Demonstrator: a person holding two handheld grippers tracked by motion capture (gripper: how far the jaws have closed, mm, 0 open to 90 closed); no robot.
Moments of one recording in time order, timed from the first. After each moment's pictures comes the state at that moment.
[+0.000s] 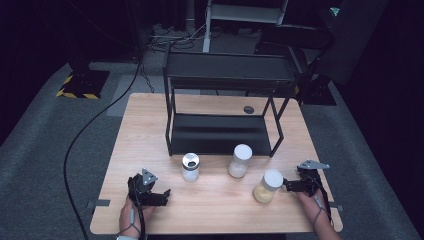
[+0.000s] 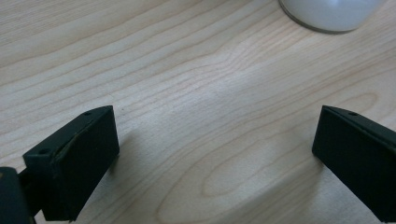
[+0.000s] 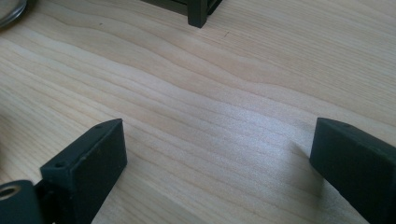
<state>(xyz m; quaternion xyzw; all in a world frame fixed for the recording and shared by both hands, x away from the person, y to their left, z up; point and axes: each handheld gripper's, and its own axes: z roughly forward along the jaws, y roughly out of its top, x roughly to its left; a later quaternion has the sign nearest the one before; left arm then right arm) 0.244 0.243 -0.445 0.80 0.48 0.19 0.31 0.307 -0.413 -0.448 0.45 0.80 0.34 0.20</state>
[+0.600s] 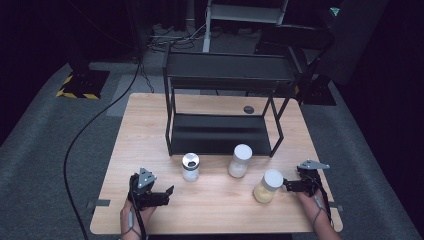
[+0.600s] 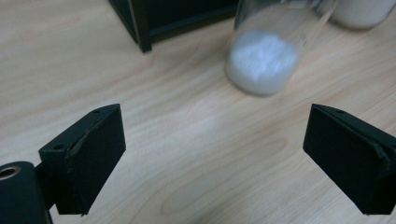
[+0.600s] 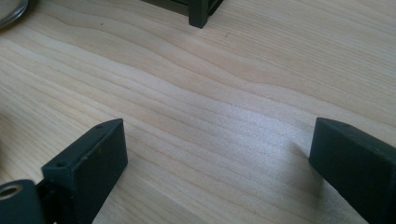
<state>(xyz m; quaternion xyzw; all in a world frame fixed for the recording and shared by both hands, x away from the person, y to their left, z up) 0.212 0.251 -0.423 0.76 0.46 0.21 0.41 0.307 -0.414 -0.448 0.45 0.80 0.34 0.20</state>
